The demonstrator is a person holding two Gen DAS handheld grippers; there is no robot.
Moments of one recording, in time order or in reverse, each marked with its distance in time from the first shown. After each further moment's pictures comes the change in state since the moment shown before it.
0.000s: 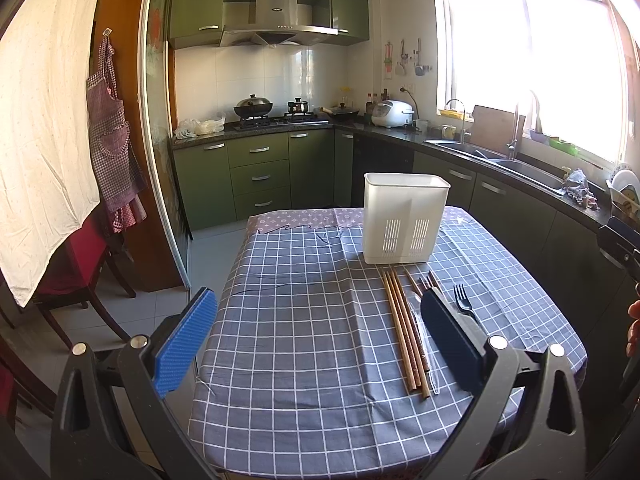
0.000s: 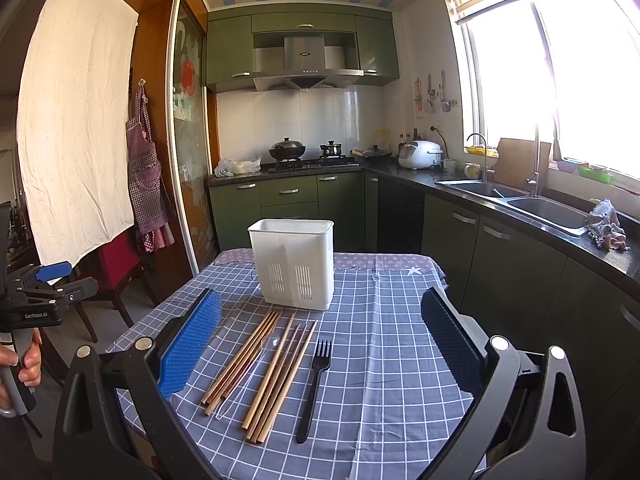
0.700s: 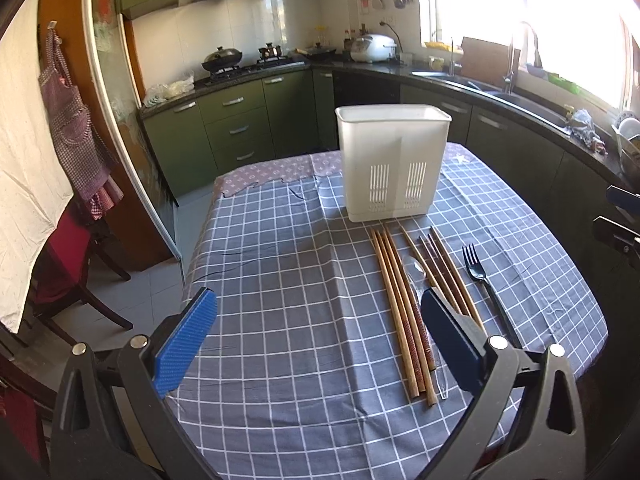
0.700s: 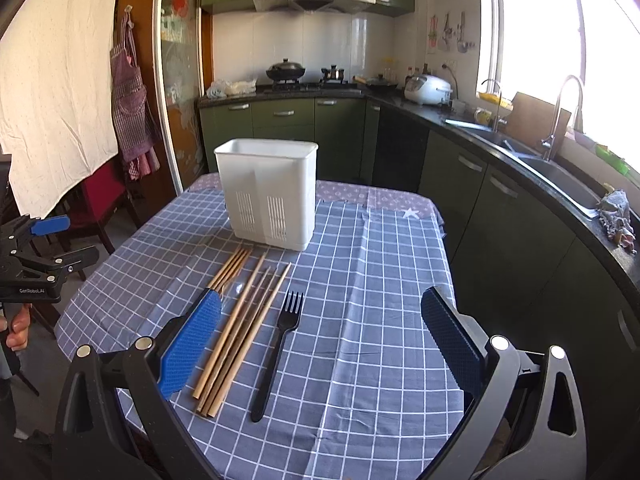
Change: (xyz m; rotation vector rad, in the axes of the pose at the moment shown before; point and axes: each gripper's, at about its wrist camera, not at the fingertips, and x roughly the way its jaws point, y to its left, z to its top) left arm 0.107 -0.048 0.019 0.128 0.267 -0.034; right arm 0.108 -0.032 0.003 -0.059 0.374 0.004
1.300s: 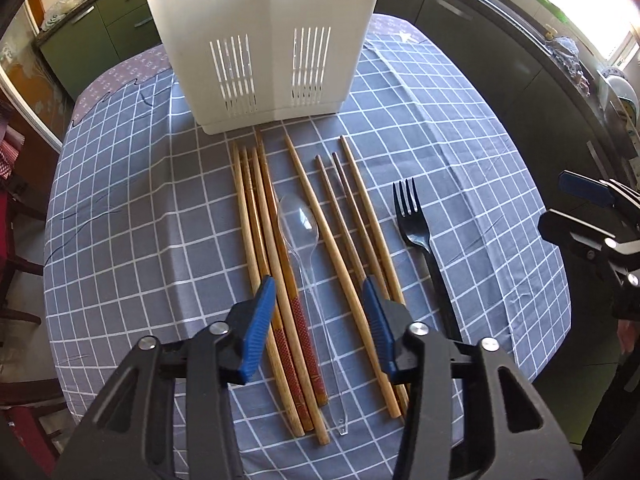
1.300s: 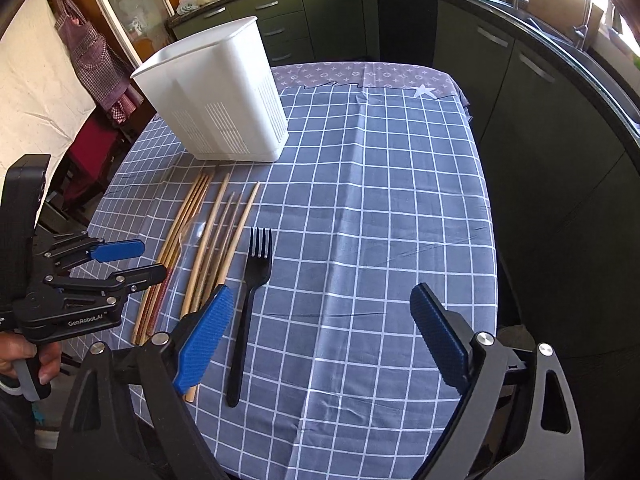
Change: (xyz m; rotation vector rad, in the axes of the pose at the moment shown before) left arm 0.132 -0.091 0.027 0.044 0.489 -0.251; right arm 0.106 -0.050 0.002 0.128 0.400 0.067
